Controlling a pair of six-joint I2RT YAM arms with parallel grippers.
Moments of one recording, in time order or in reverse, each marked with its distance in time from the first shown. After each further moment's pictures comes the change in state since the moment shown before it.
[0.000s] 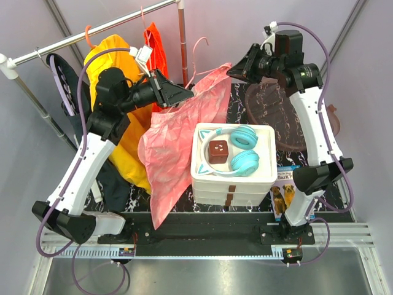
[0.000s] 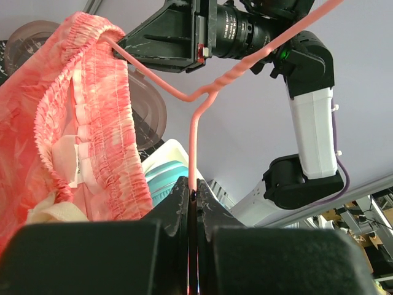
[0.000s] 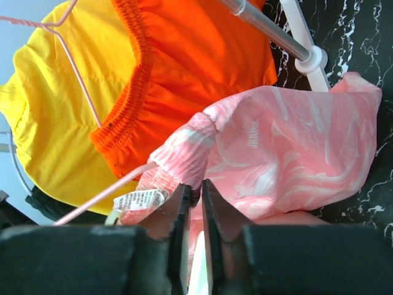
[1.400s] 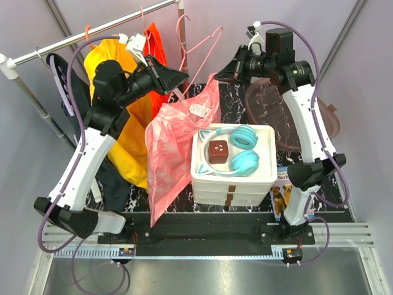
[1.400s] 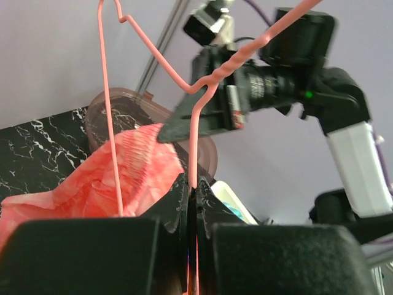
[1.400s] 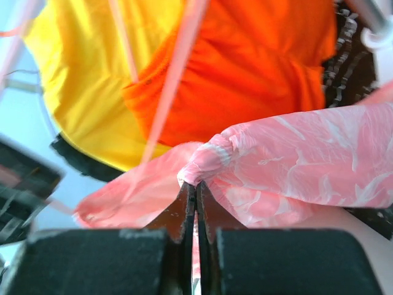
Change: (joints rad) left arm 0.001 0.029 0.090 0.007 -0.190 0.177; right arm 0.050 0.083 0.112 -0.057 -0.169 -0.040
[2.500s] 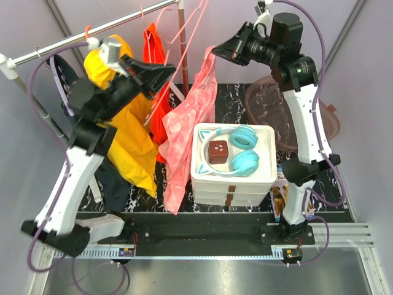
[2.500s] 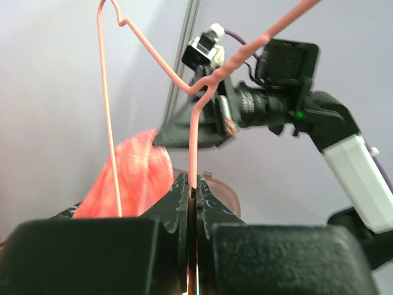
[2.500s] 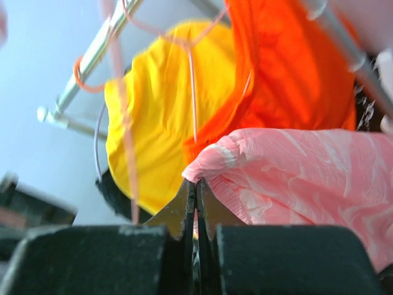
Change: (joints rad) left arm -0.012 -0.099 -0.067 0.251 -0.052 0.119; right arm 0.042 0.050 0.227 0.132 0.092 0.109
